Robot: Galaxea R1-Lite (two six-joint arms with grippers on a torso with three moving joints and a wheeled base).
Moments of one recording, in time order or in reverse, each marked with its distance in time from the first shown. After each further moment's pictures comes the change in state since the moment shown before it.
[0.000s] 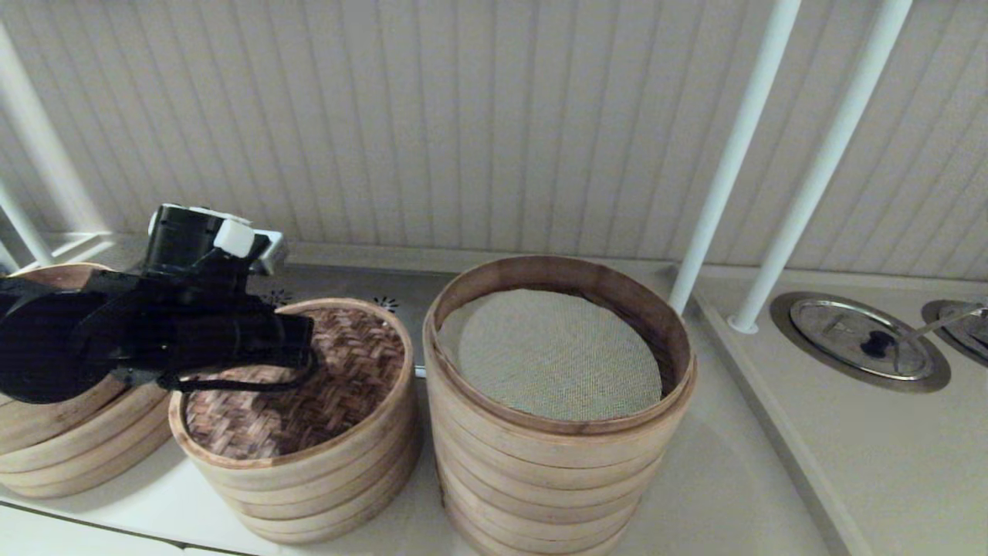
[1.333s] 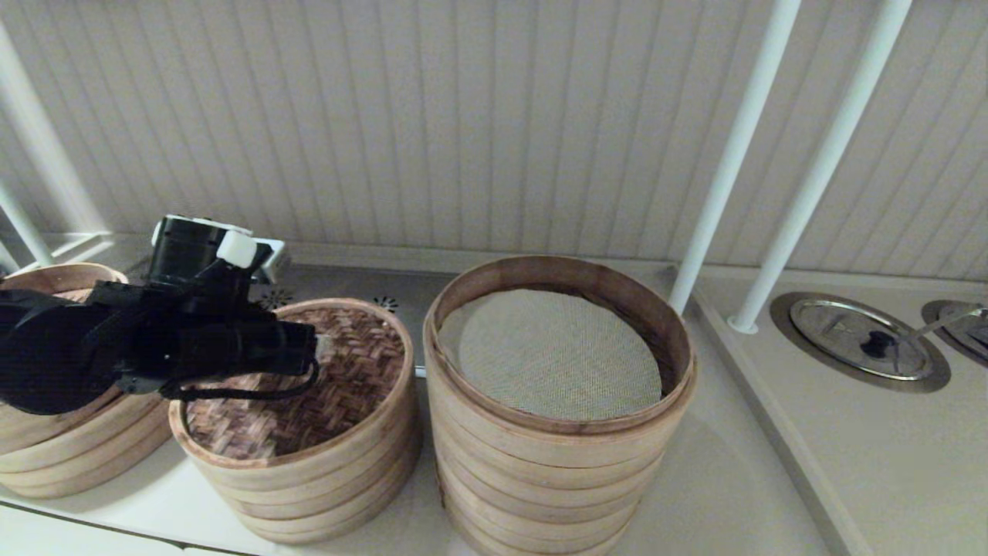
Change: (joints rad) left arm -0.007 0.010 0.041 -0.031 -0.012 0.001; right arm 0.000 0.000 0.000 0.000 0.000 0.000
